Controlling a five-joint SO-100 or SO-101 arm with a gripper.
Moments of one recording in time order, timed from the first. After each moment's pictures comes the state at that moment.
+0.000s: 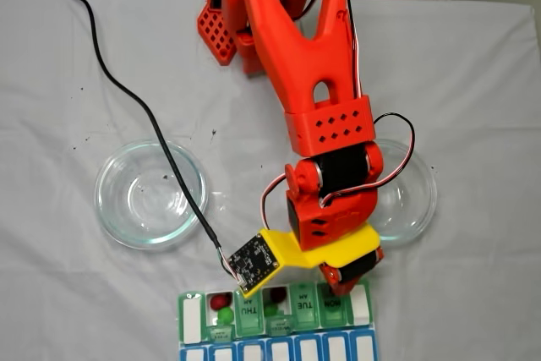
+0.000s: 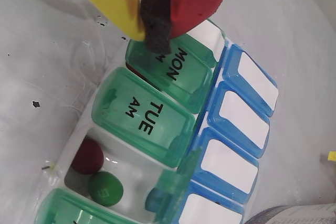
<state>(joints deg) -16.8 106.5 113.9 30.0 -15.1</state>
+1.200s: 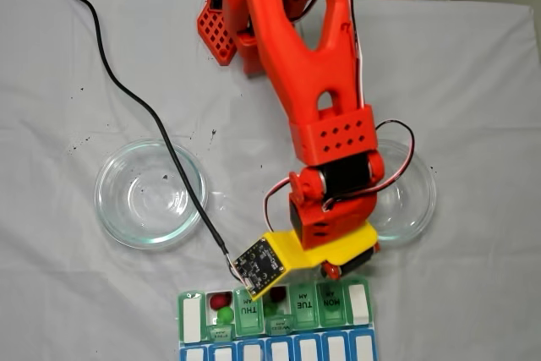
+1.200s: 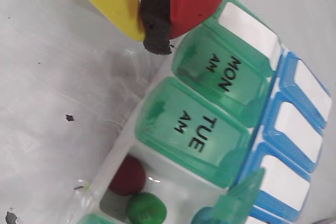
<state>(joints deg) -17.0 105.3 114.3 30.8 -15.4</state>
